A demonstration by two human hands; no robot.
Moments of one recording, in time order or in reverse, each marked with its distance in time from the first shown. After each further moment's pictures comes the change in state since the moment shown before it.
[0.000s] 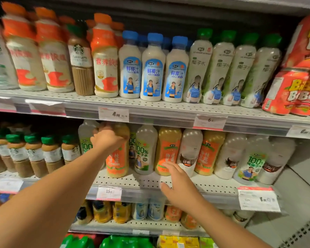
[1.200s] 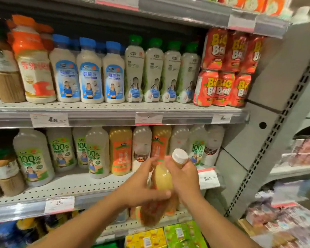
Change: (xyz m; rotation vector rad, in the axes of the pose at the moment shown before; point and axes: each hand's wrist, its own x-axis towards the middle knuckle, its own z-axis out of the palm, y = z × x) left_hand -0.211 0.093 0.064 -0.549 -0.720 0.902; right_hand -0.080 0.041 -0.084 0.728 0.737 0.366
